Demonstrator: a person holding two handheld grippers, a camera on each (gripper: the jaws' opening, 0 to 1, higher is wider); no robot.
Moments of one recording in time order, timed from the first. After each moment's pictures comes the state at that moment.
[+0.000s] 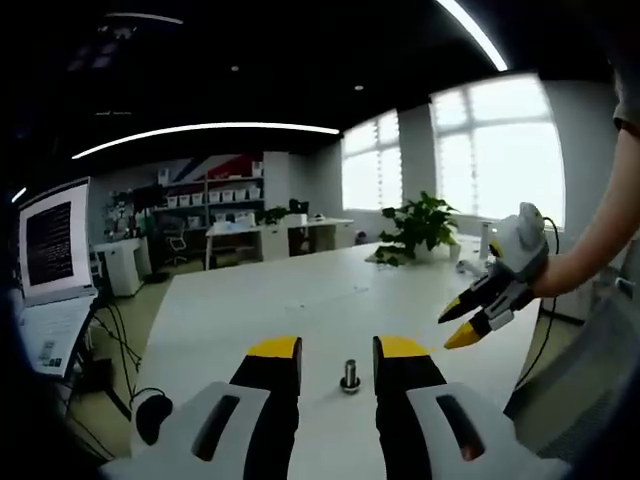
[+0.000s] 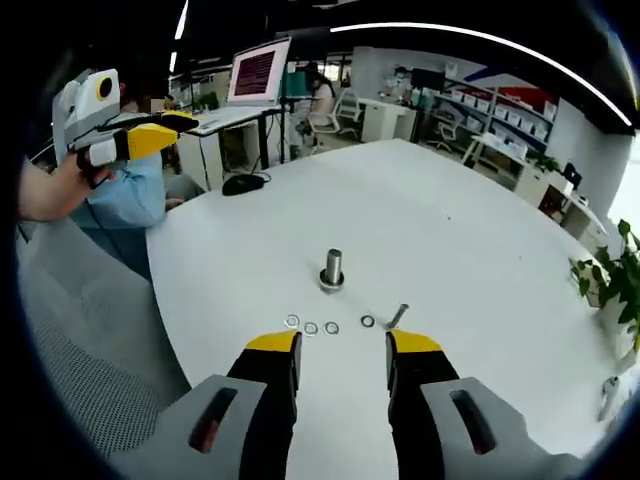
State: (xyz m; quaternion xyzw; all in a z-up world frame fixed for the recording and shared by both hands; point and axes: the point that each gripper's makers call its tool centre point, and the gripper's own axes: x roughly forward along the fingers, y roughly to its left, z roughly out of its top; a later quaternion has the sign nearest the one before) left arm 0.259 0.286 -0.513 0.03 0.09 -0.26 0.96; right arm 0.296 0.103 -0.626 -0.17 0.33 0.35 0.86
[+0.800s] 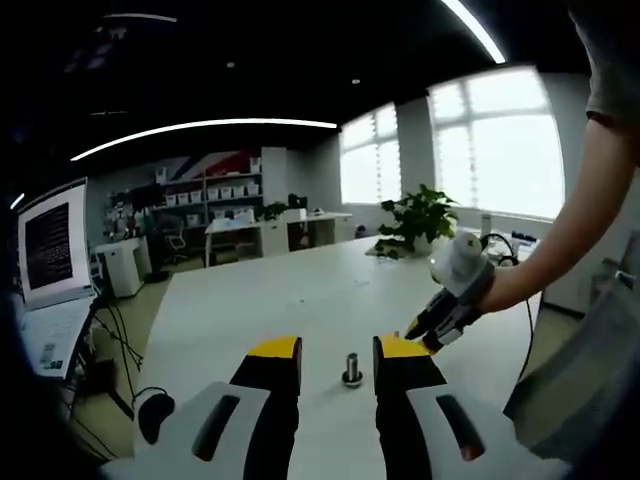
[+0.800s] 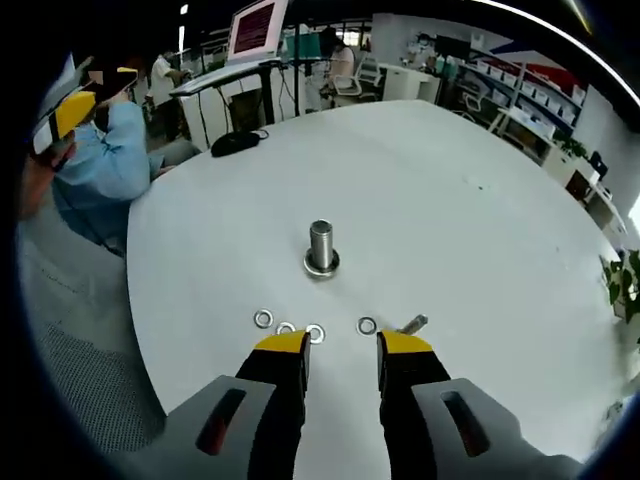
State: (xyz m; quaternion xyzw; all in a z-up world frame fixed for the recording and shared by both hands) left arm 0.259 0.286 -0.519 0.04 0.09 -0.27 0.96; right arm 0.336 0.118 -0.683 -0.21 0.38 0.37 0.82
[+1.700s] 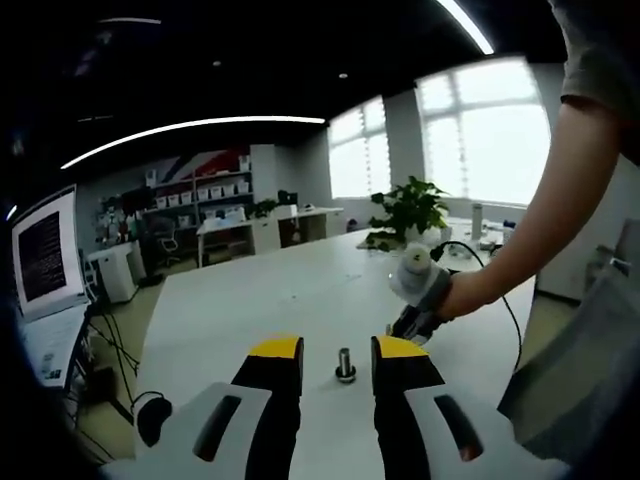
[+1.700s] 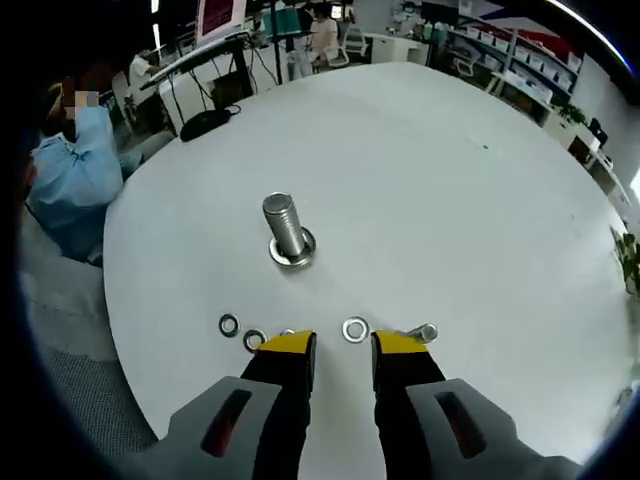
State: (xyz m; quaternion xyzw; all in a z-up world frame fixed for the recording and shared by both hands) left arm 0.254 0.276 -0.522 0.06 0.10 -0.28 0.95; right arm 0.360 0.121 -0.725 -0.20 0.45 0.34 0.80
